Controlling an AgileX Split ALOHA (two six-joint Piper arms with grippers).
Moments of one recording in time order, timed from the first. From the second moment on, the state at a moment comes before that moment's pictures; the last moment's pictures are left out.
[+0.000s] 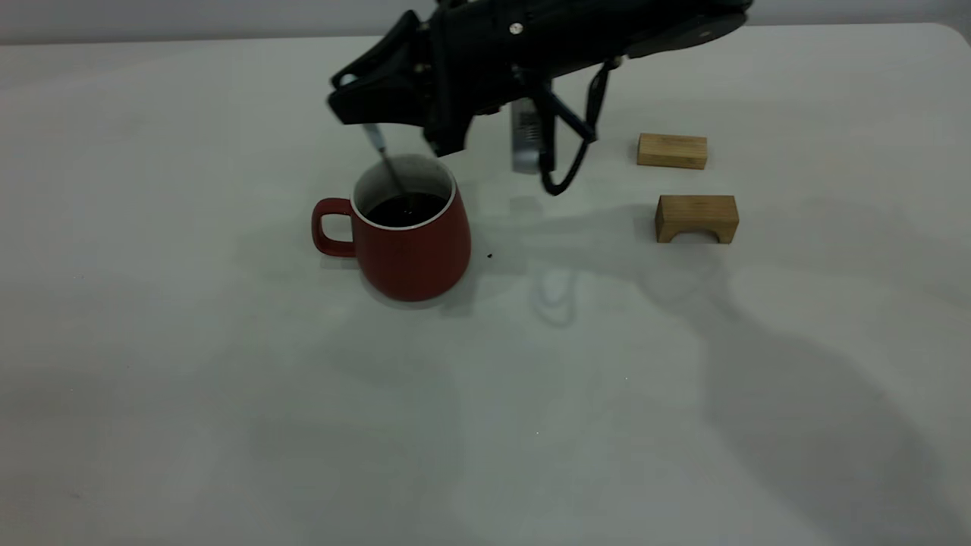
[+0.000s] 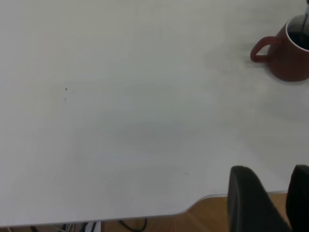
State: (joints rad) left arm -0.02 -0.02 -0.49 -0.01 1.14 0.02; right arm 0.43 2.51 -1.59 1.74 0.91 0.59
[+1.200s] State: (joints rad) left arm -0.02 -0.02 -0.49 -0.01 1.14 0.02; right arm 0.44 2.51 -1.59 1.63 0.95 0.49
